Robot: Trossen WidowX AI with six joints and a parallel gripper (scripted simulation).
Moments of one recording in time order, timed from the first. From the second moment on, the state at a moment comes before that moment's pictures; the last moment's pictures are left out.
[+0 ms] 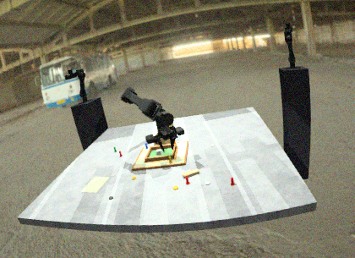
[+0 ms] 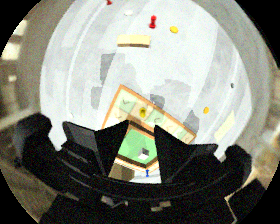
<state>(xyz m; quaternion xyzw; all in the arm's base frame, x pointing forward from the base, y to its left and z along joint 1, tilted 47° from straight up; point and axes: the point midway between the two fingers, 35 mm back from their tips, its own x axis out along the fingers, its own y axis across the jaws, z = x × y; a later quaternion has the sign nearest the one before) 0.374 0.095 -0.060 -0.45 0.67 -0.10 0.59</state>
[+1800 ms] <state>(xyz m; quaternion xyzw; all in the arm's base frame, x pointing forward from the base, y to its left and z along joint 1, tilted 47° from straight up) 0.380 0.060 -0.093 -0.45 0.67 -0.10 0.58</state>
